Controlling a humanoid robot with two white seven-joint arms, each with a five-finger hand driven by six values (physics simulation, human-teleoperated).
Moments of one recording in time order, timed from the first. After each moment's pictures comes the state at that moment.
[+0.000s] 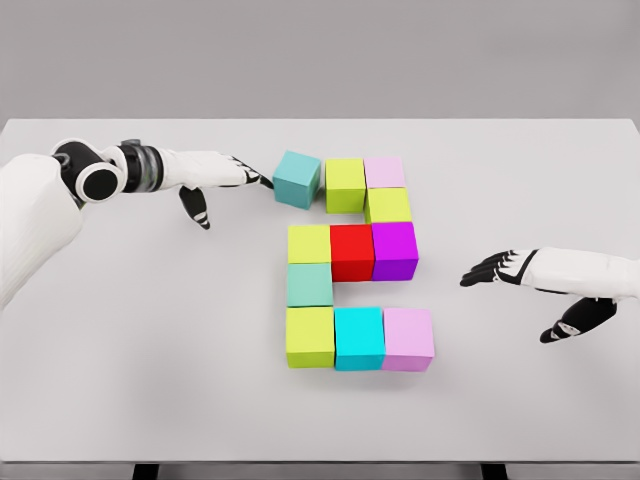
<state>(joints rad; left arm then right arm) -0.93 0.46 -0.87 -0.96 -0.48 -0.47 -0.61 -0.30 -1.16 0.54 -1.68 -0.13 -0.61 0.61</state>
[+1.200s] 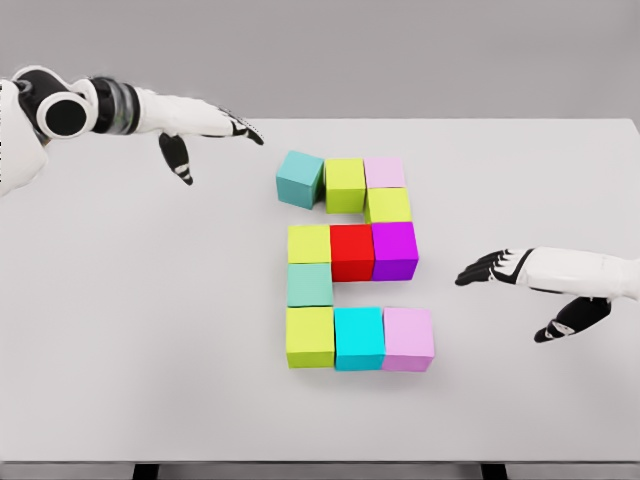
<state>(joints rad) -1.24 0.54 -1.22 -0.93 -0.18 -0.46 -0.61 -0.30 -1.14 0.54 -1.67 -0.13 -0.61 0.61</state>
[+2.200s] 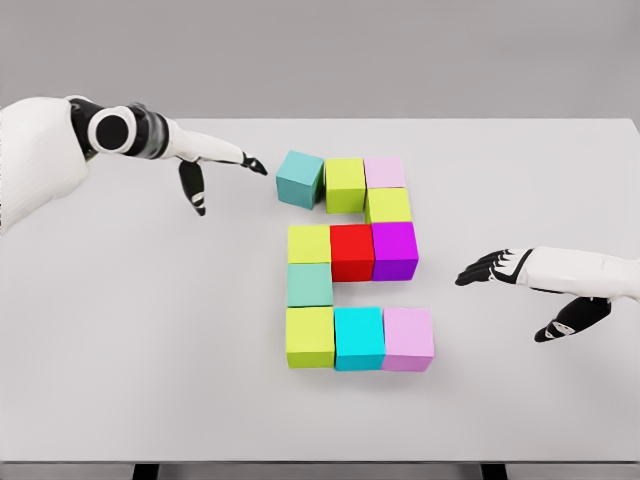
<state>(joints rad) -1.27 0.42 -1.47 -0.76 0.04 -0.33 -0.61 -0.30 -1.14 0.54 -1.67 -0.13 -0.61 0.61</state>
